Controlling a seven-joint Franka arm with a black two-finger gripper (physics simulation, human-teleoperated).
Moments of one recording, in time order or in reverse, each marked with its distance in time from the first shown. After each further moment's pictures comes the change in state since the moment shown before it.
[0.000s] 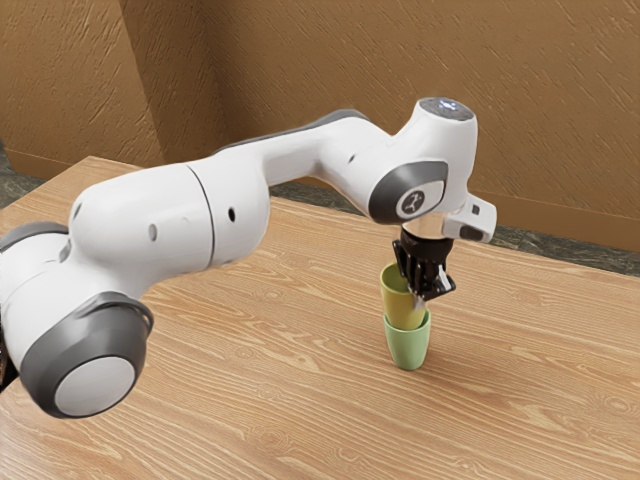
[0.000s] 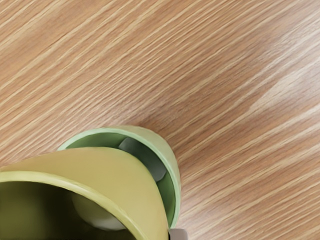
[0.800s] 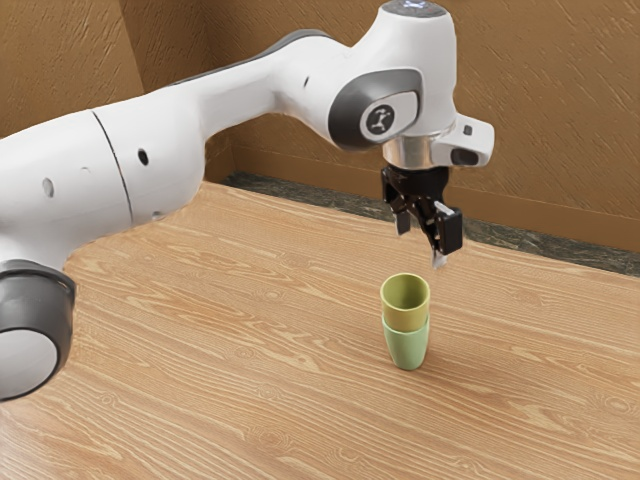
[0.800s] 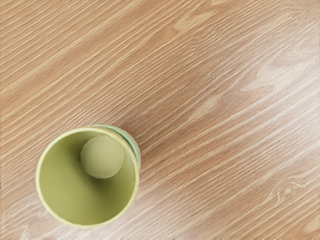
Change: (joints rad) arm 0.005 -0.219 -0.062 -0.023 -0.001 -0.080 -0.032
